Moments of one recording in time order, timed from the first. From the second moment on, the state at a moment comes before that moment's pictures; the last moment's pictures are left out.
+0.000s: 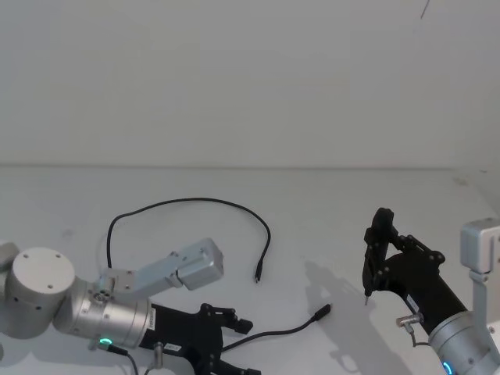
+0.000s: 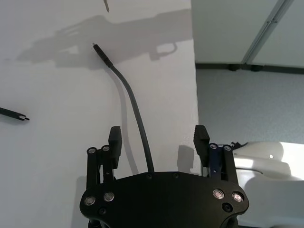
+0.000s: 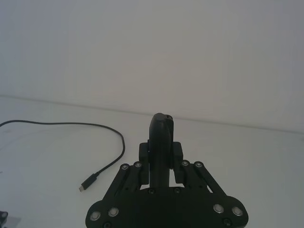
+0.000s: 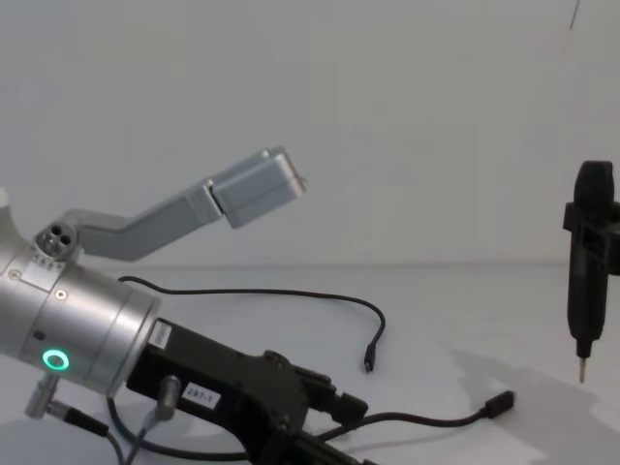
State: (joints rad) left arm -0.67 0.50 0.81 -1.32 -0.35 0.21 -1.02; right arm -0.01 0.34 -0.23 -1.77 0.29 0.03 0.07
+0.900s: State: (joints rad) left arm -0.68 0.51 0.86 -1.32 -0.30 0.21 -0.95; right arm -0.01 0.34 -0.23 -1.77 0.29 0.03 0.07
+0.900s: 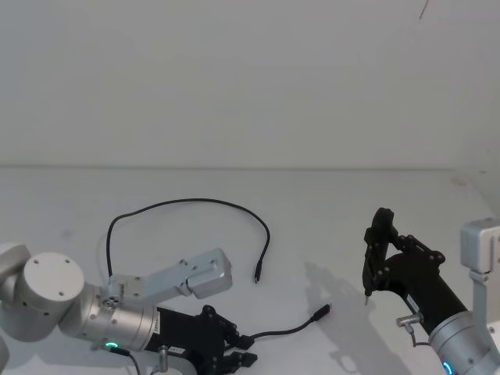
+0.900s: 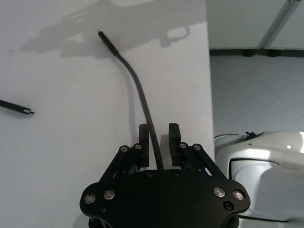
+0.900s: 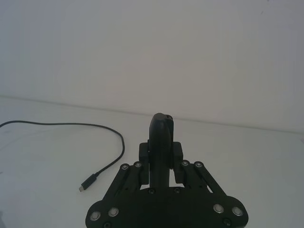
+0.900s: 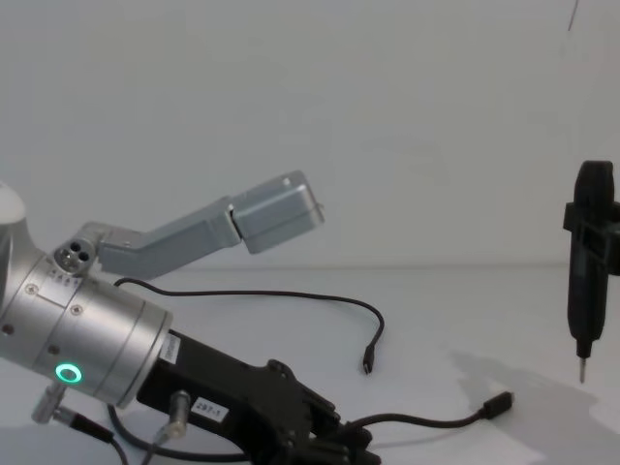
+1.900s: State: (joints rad) left arm -0.61 0.65 0.73 -1.54 -0.29 0.29 -0.73; right arm -0.01 0.34 -0.23 -1.77 0.29 0.03 0.07
